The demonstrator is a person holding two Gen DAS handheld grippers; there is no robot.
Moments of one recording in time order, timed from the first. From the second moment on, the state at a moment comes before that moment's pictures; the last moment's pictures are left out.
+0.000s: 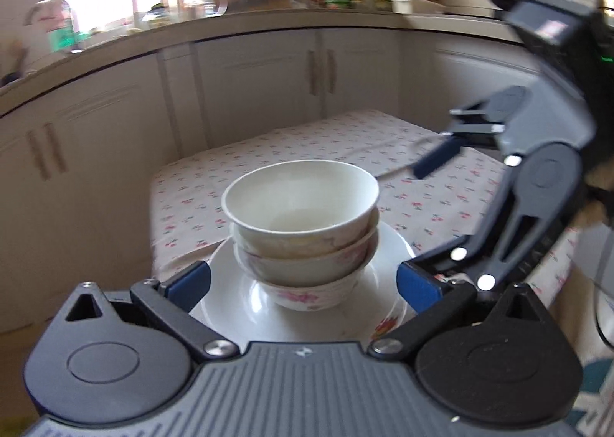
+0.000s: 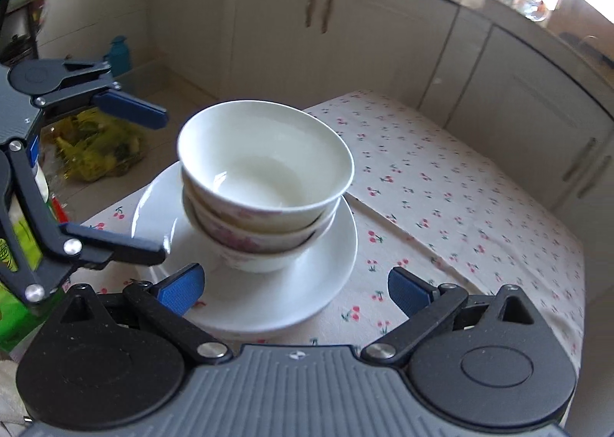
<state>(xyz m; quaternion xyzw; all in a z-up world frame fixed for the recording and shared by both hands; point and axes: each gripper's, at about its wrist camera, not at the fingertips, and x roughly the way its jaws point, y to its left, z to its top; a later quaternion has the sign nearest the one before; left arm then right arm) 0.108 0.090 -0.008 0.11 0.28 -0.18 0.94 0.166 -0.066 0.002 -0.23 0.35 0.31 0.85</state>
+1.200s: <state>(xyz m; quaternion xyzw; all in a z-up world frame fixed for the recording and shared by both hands) -0.010 0.026 0.043 -0.01 0.30 0.05 0.95 0.028 -0.128 0.040 -0.09 0.34 0.05 0.94</state>
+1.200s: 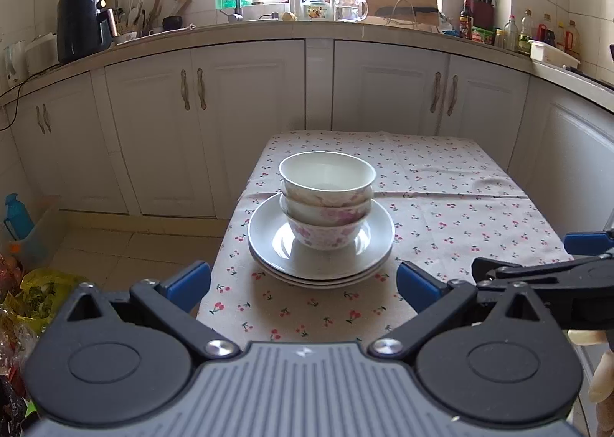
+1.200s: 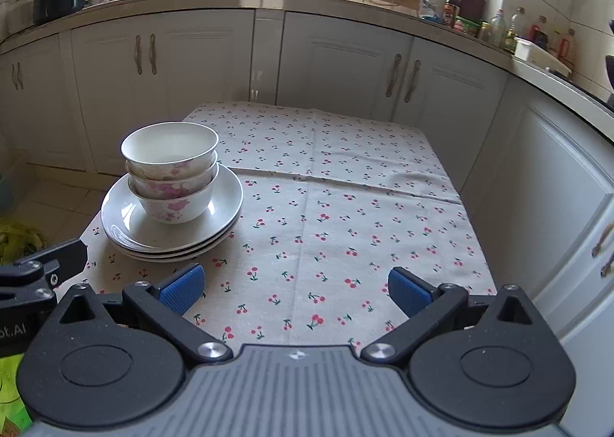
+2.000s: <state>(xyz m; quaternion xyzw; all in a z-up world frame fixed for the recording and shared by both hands) -0.021 0.023 0.049 -0.02 0.29 0.05 0.96 0.012 -0.137 0.051 -0.07 0.32 0.03 0.94</state>
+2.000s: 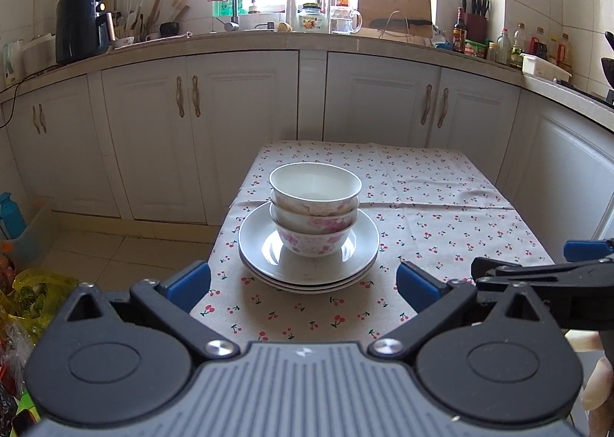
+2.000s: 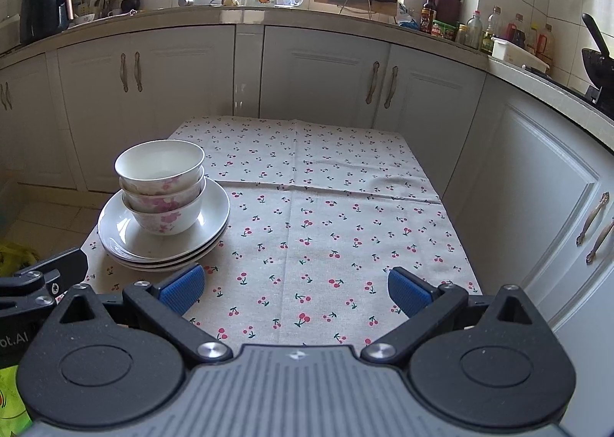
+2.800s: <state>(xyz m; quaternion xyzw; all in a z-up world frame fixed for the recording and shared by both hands) -0.020 0.022 0.049 -0.02 0.29 0.05 0.96 0.012 -0.139 0.051 -0.07 0.32 0.03 0.94</state>
